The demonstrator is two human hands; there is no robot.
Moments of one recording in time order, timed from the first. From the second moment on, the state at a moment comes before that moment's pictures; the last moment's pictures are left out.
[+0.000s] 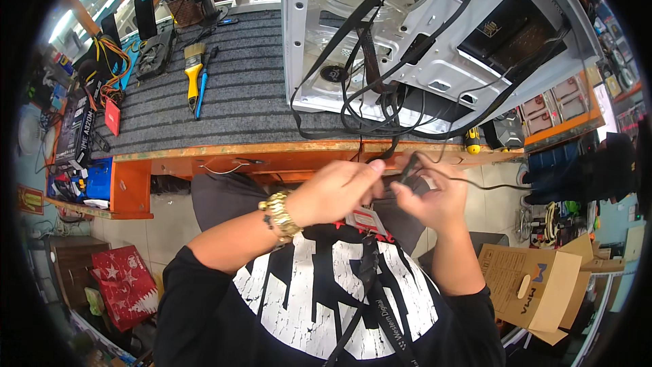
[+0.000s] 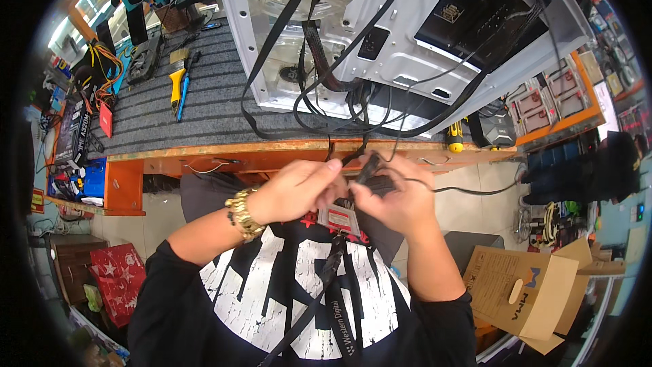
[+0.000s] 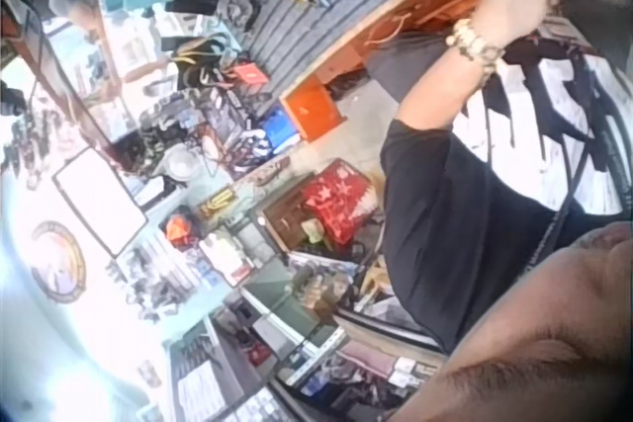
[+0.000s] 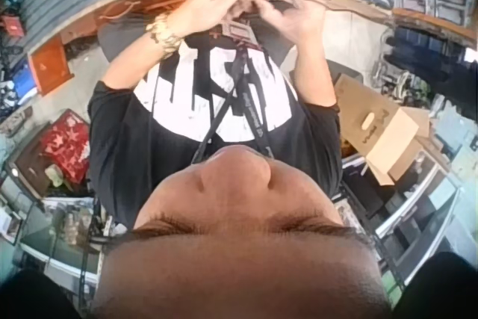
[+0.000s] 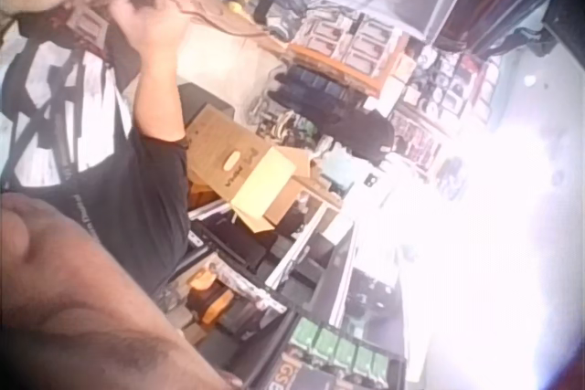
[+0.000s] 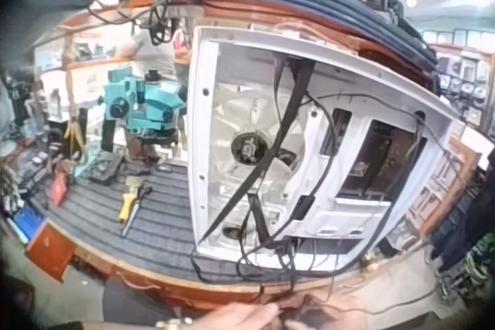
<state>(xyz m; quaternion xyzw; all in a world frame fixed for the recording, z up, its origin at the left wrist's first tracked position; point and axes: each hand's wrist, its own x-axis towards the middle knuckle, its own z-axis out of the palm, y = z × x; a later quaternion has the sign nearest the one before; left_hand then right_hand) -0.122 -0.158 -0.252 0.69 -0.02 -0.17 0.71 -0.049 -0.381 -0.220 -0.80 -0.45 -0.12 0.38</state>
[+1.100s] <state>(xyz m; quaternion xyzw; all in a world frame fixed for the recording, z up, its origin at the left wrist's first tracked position) -0.145 -0.100 -0.263 0.80 0.06 0.05 0.60 -0.044 -0.366 -0.259 -0.55 -0.32 0.36 0.68</state>
